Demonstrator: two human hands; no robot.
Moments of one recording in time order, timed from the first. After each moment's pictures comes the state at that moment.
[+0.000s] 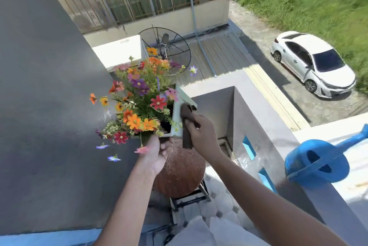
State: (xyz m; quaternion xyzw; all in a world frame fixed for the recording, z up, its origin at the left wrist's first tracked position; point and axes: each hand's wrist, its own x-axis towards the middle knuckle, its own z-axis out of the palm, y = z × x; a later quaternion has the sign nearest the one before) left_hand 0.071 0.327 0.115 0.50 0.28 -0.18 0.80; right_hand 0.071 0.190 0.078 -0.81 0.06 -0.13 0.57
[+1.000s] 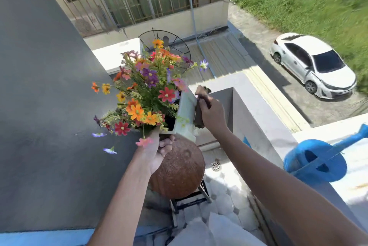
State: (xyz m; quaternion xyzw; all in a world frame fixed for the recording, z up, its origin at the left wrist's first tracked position) left_hand 0.063 0.325 0.143 0.54 0.21 -0.20 0.79; right_hand 0.126 0.143 0.079 -0.80 0.15 -0.16 0.56
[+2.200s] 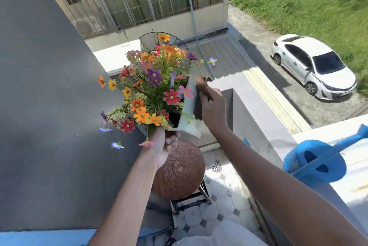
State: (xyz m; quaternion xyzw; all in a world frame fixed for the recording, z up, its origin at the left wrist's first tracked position) left_hand 0.069 0.308 0.143 0.54 0.20 -0.20 0.79; right_hand 0.124 0.146 0.102 -0.77 0.11 -0.25 0.57
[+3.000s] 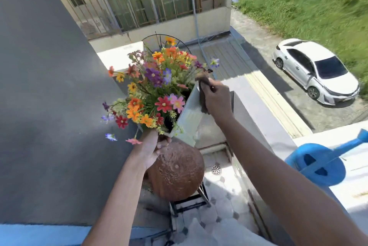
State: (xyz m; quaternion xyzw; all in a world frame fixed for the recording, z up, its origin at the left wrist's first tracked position) left_hand 0.066 0.333 0.147 0.61 0.16 -0.20 0.75; right_hand 0.134 0.131 0.136 -0.75 0.10 -0.21 0.62
